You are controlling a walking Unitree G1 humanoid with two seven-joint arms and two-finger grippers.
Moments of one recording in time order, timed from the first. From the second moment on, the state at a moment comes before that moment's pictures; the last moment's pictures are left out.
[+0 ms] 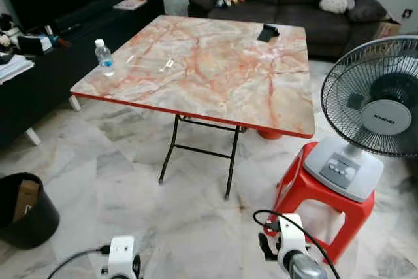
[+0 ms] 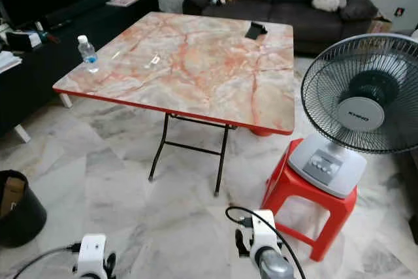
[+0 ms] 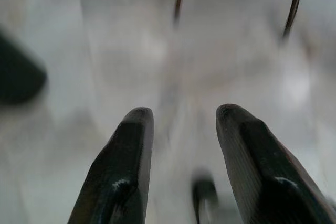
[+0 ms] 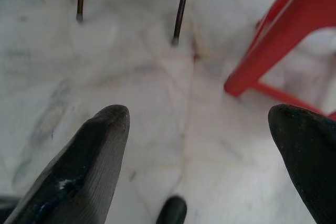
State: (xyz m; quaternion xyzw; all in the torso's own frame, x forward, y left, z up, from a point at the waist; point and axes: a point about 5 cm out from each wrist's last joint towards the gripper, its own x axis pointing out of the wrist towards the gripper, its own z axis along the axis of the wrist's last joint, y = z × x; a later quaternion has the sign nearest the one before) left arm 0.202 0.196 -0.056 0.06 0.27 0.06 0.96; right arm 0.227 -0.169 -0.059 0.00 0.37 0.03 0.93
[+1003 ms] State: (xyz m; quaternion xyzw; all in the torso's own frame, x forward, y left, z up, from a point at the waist) left arm 0.314 0.187 0.103 0.08 -0.10 0.08 0.99; right arm 0.352 -0.117 0.085 0.04 0.02 0.10 0.99
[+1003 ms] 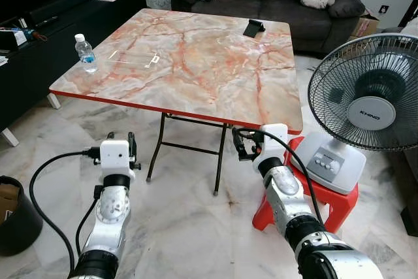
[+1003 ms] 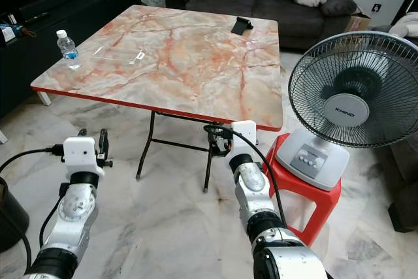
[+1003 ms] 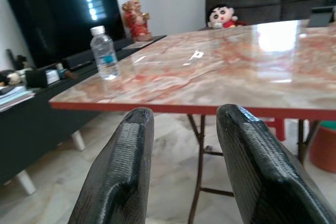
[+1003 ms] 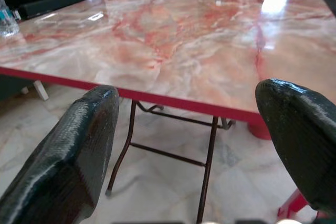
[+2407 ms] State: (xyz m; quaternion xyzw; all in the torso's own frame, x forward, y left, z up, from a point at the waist) left arm 0.339 0.157 0.114 0.03 -0.07 0.02 1.00; right arm 0.357 -0.117 0.100 0.07 -0.02 0.07 0.99
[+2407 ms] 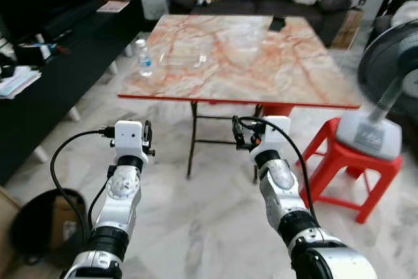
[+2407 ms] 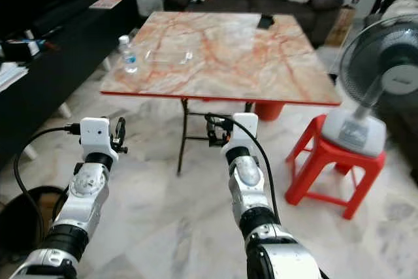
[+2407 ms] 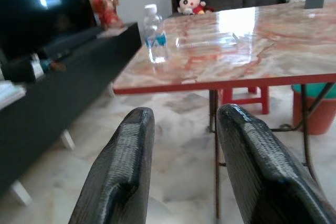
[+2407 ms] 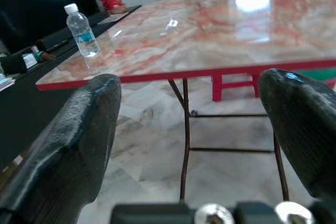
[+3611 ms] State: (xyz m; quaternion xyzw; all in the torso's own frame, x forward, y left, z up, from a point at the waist) left arm 0.345 0.160 0.142 0.03 -0.10 0.04 0.99; right arm 0.361 -0.085 0.117 0.05 -0.04 0.15 0.99
